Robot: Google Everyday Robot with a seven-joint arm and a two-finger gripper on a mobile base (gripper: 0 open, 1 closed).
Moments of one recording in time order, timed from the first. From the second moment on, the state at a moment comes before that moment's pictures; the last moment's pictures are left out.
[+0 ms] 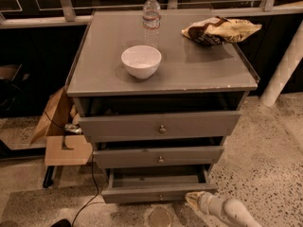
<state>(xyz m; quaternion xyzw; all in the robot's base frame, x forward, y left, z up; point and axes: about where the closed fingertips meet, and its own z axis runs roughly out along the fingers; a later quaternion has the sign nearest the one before) 0.531 -0.226 0.147 -0.62 0.65 0.03 0.44</state>
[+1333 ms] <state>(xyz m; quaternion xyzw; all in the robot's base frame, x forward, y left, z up) 0.581 -0.229 0.129 -0.57 0.64 -0.05 0.51</state>
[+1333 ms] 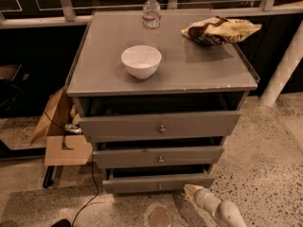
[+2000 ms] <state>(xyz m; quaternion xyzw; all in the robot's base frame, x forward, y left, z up) 0.621 -0.232 0.116 -0.54 0.64 -0.07 0.53</state>
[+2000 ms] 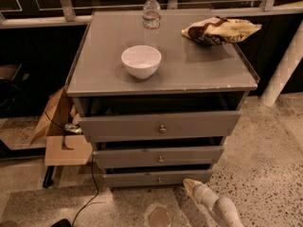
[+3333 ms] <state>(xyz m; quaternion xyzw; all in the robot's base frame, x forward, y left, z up) 0.573 -0.234 0.129 -0.59 0.65 0.04 0.47</state>
